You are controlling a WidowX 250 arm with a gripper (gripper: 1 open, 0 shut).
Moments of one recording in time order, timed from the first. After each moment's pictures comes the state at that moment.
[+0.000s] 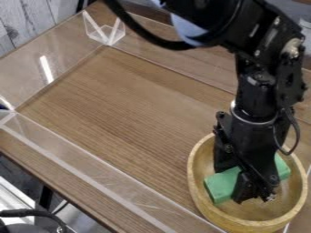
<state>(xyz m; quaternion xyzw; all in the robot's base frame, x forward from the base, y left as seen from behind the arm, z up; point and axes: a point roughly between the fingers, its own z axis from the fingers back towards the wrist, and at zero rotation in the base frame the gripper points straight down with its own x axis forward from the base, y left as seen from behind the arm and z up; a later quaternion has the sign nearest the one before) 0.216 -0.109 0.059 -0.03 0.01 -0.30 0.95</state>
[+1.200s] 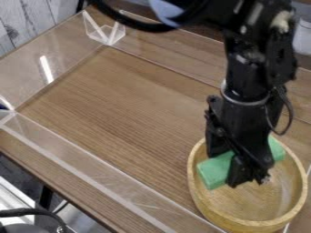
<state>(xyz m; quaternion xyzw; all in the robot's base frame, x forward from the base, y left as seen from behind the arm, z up) 0.217 -0.096 0.082 -0.03 -0.01 -0.28 0.96</state>
